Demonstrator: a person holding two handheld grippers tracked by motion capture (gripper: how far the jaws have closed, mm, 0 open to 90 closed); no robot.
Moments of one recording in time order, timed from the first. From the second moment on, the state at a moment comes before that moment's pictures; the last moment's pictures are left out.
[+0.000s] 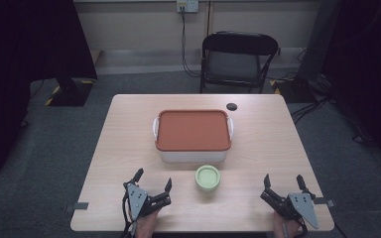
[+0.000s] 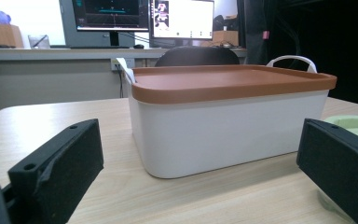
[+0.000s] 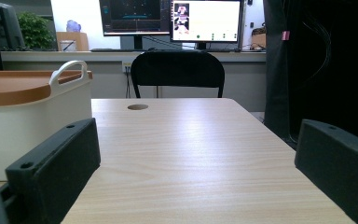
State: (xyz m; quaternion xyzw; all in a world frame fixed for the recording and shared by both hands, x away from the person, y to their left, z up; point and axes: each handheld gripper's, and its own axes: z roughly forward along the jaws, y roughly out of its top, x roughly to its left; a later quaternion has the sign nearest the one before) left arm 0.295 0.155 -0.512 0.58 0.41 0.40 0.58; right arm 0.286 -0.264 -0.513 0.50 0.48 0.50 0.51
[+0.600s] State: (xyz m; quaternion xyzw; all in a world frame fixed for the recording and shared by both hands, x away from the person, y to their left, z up) left arm 0.296 0.146 -0.489 0.59 0.40 0.36 0.60; right arm 0.286 -0.264 -0.513 0.50 0.48 0.50 0.51
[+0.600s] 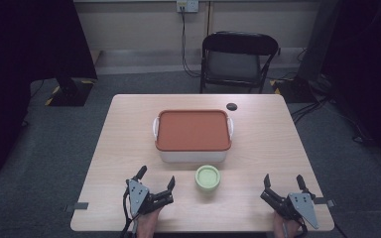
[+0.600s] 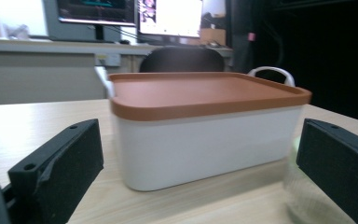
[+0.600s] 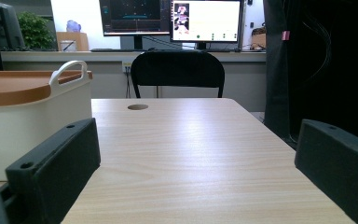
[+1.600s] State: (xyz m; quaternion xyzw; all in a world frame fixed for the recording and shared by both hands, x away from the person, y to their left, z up) left arm 0.310 0.062 -0.478 0.69 0.32 0.26 0.60; right arm 0.286 -0.264 -0.513 0.50 0.48 0.50 0.51
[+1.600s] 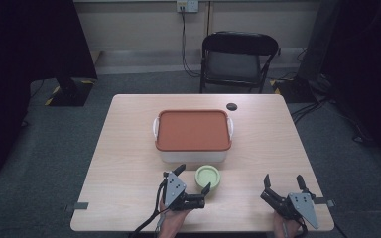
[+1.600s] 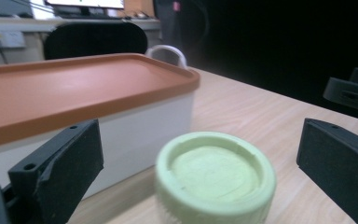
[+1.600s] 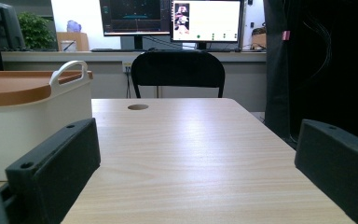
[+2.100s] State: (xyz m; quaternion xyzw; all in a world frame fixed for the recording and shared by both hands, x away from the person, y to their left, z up) left arm 0.326 0.029 -0.488 0.74 0.32 0.25 0.53; right arm 0.286 -0.264 -0.513 0.50 0.48 0.50 0.51
